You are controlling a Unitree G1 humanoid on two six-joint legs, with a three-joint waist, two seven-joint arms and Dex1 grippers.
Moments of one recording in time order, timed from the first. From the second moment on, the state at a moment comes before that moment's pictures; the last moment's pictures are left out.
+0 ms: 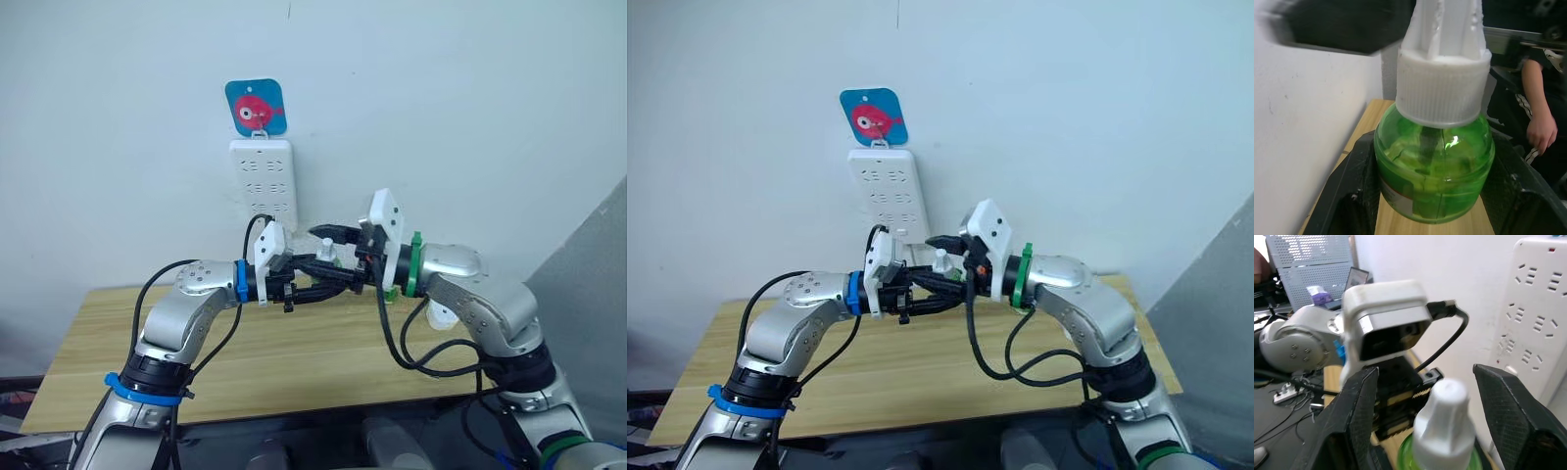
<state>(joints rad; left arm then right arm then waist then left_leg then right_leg) -0.40 0.51 -0.13 -0.11 -0.46 0.41 -1.10 -0.58 -0.28 0.24 -0.37 0.49 0.73 0.65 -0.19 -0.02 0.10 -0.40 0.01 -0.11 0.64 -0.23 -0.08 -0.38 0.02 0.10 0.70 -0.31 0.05</state>
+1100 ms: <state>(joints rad) -0.39 0.52 -0.13 -0.11 -0.46 0.41 -1.10 -0.49 -0.62 0.07 -0.44 0.65 0.84 0.84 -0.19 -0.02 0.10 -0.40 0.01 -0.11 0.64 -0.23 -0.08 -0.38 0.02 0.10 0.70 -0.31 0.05</state>
